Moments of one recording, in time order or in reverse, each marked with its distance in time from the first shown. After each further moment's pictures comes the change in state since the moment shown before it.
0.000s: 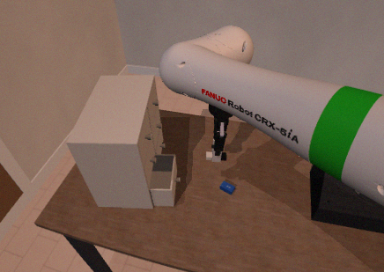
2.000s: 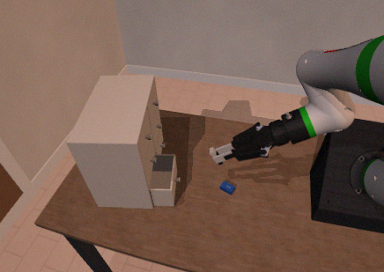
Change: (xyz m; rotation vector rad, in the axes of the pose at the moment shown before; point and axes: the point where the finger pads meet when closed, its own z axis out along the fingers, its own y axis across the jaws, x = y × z) arm 0.023 0.000 0.012 0.000 -0.996 0.000
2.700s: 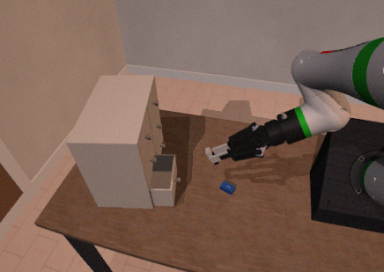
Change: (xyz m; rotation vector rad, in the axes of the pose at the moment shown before) arm -0.007 0.000 0.011 0.000 0.000 0.000
